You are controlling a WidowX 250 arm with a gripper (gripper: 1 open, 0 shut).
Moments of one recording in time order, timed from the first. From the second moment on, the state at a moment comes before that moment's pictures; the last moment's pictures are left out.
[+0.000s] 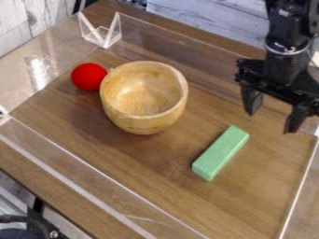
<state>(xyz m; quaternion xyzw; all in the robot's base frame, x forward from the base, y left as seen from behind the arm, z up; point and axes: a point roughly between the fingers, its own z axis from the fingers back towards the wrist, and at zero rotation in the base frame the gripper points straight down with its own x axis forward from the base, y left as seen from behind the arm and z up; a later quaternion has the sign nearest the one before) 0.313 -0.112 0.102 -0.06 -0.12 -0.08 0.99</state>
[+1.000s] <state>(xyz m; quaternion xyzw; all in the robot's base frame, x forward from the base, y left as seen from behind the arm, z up) 0.314 -0.088 0.142 -0.08 -0.14 -0.07 0.98</state>
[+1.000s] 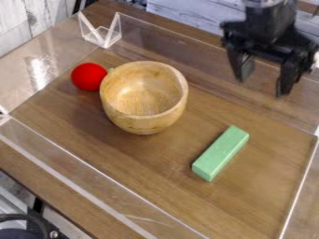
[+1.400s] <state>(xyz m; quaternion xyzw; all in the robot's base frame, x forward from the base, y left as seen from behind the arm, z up) 0.323 -0.033 0.142 -0.10 -0.14 -0.10 0.98</state>
